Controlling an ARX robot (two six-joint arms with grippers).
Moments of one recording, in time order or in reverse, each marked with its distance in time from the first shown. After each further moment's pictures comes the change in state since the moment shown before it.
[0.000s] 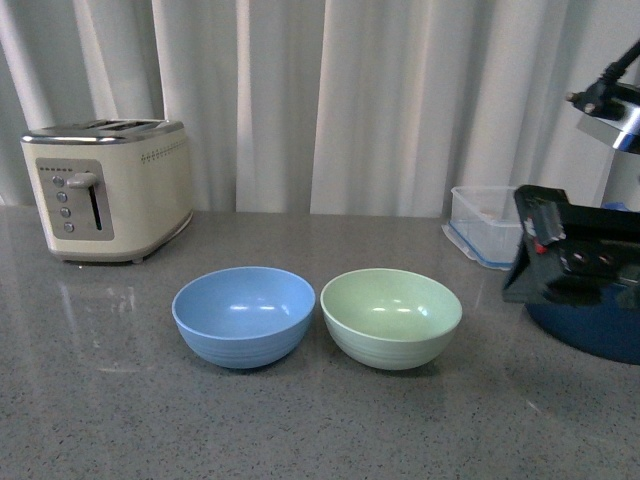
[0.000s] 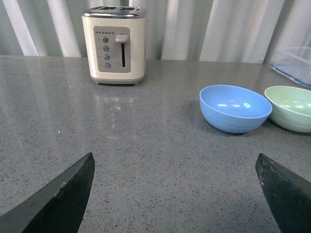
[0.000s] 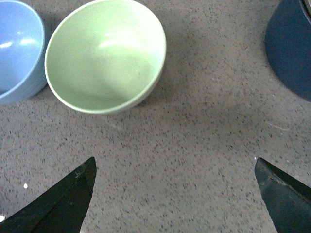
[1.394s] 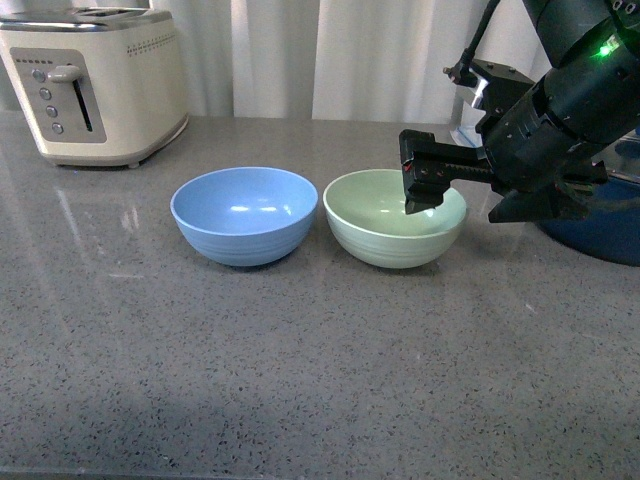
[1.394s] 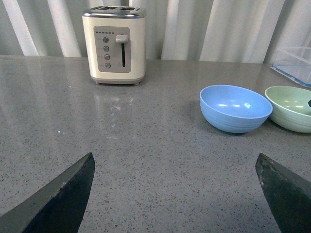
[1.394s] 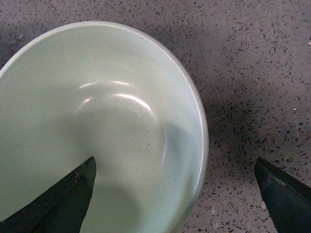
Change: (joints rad) left arm 0.000 0.000 0.000 0.000 0.000 0.000; right arm 0.006 0.465 0.320 0.060 -0.050 -0.002
